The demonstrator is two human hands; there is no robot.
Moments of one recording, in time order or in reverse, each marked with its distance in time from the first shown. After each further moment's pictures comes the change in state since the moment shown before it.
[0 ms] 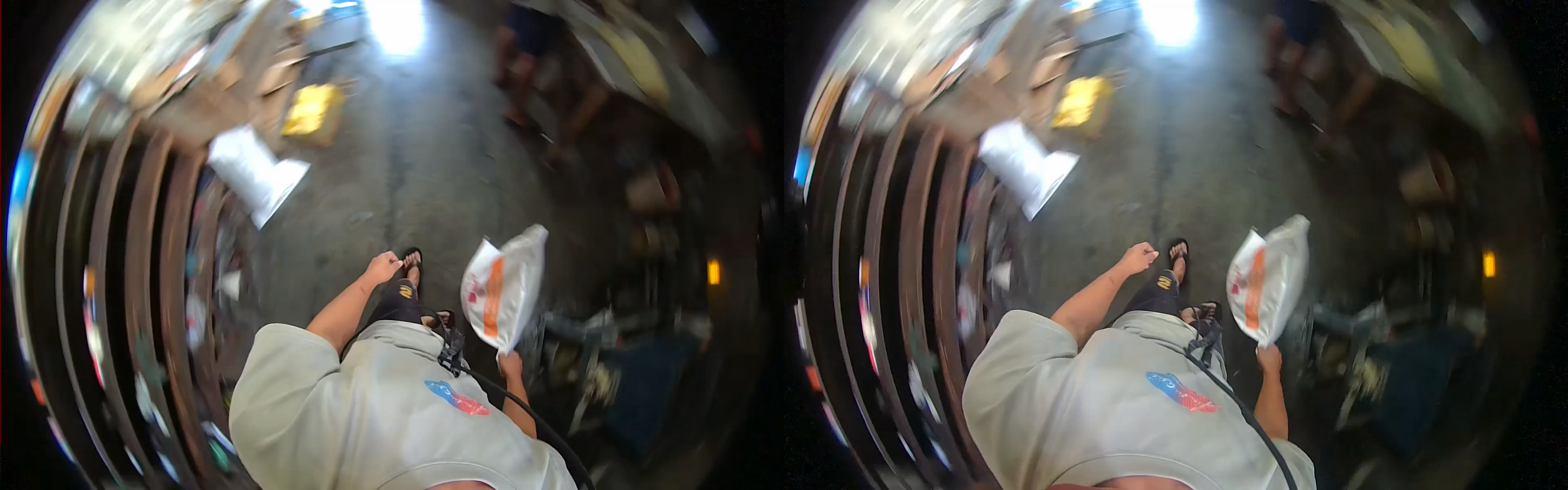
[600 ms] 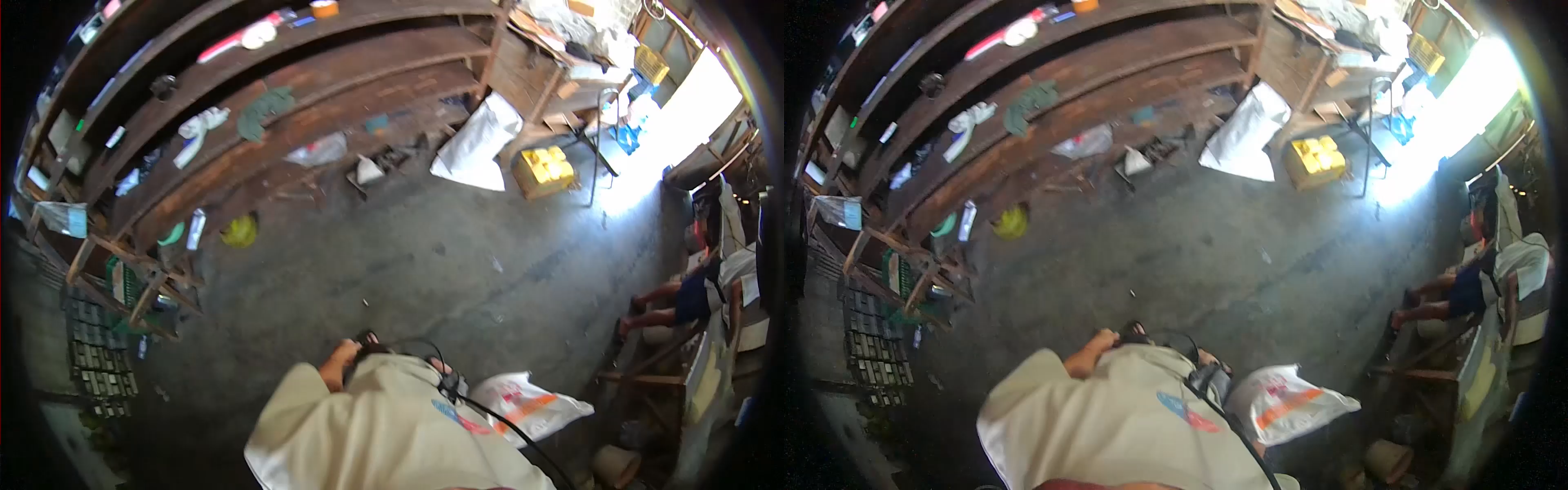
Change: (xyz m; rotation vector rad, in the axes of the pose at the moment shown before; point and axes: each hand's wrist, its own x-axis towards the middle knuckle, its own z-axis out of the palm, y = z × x) left_hand -0.420 -0.321 0.175 -1.042 0.582 -0.935; right_hand 0.007 -0.083 0.110 -0.074 -0.590 -0.036
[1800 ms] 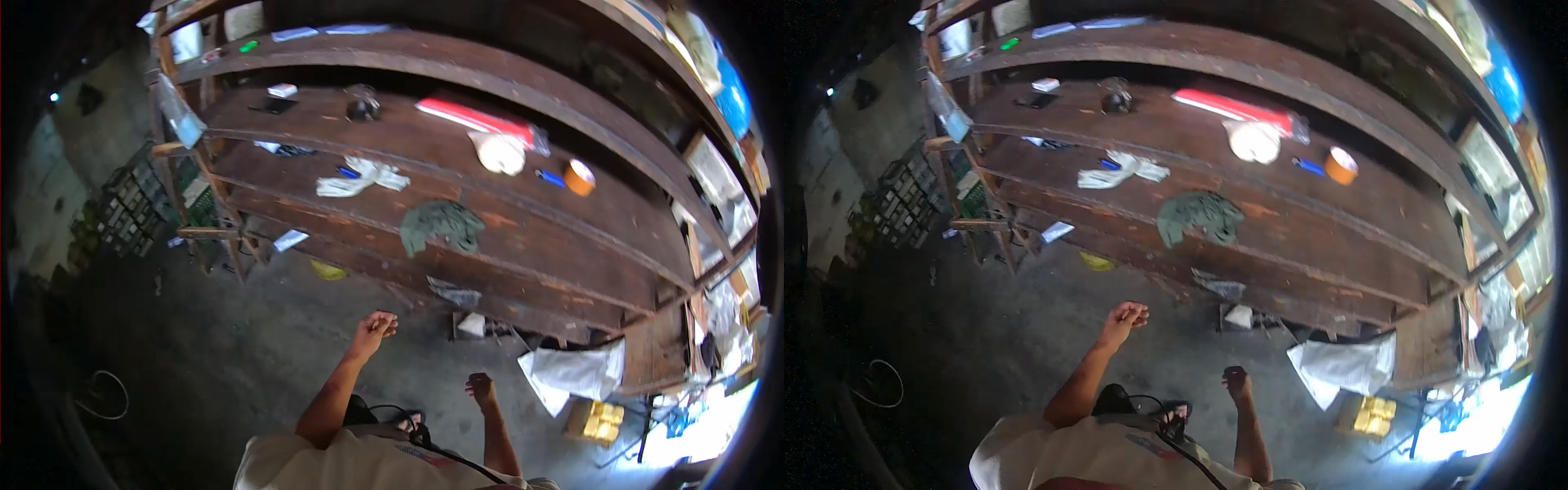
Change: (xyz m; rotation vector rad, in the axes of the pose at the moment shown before) left_hand -0.056 0.365 -0.329 -1.018 0.680 0.737; right_hand -0.073 -0.600 0.528 -0.815 -0.738 -0.940
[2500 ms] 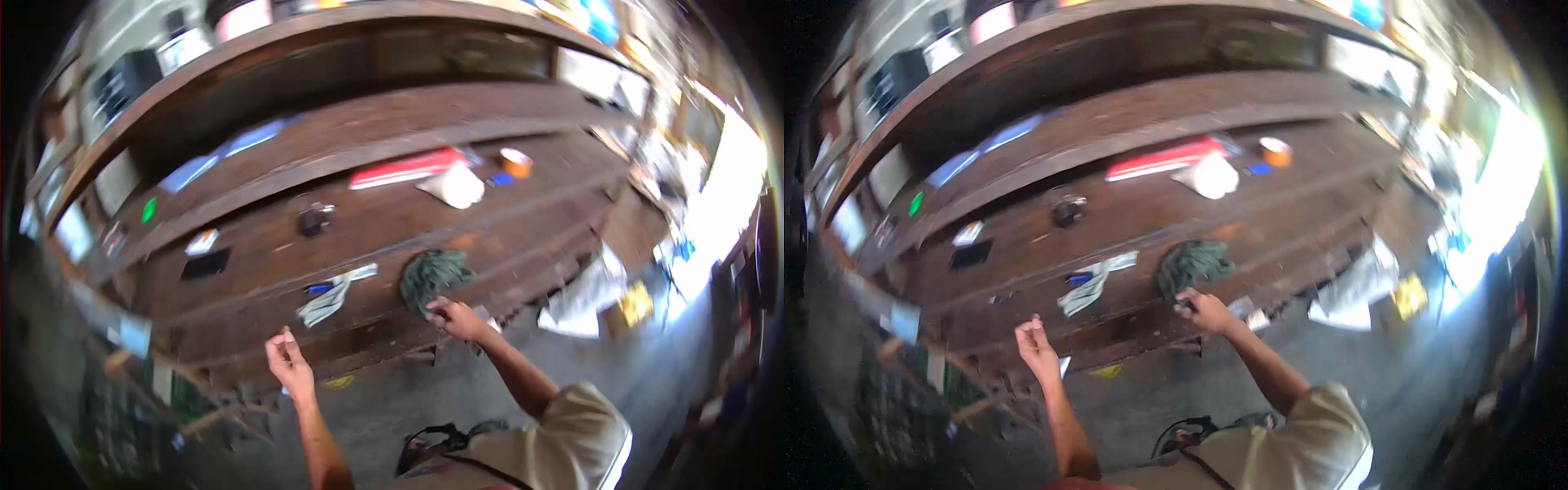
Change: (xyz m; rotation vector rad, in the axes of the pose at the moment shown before) left_hand 0.160 0.248 -0.174 0.276 0.171 0.728; right_hand 0.042 -0.363 0.183 -0.396 0.204 -0.675
